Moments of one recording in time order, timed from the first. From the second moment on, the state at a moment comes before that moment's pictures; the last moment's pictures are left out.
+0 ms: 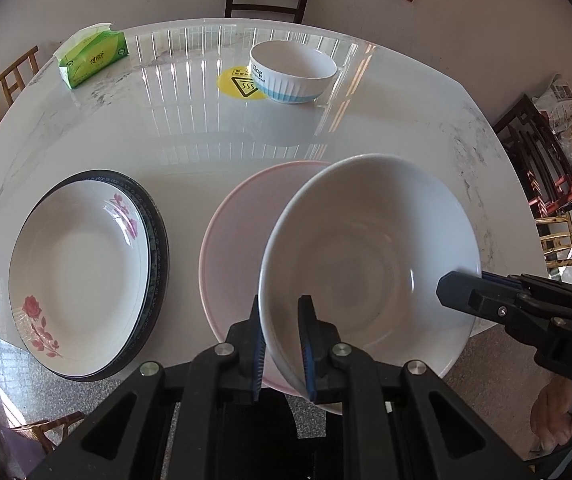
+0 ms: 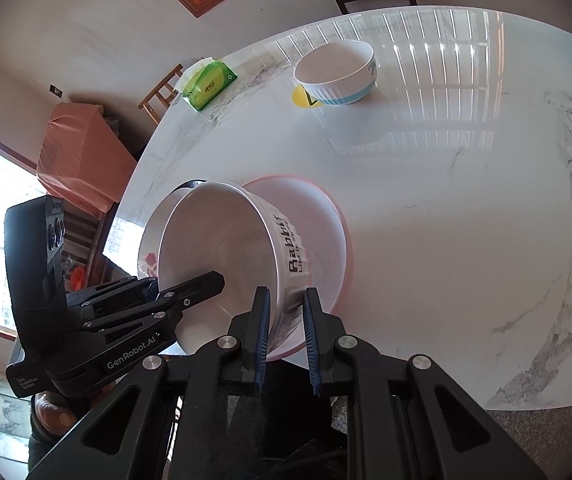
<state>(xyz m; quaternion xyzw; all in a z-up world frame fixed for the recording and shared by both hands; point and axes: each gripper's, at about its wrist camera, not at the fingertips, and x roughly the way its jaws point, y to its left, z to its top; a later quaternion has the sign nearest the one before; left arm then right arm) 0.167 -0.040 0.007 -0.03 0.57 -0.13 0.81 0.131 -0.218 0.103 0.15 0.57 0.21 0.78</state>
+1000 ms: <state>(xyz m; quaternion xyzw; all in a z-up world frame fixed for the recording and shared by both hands) 0.166 -0.053 -0.007 -0.01 0.57 -0.12 0.81 0.132 -0.219 0.085 0.16 0.58 0.21 0.77</state>
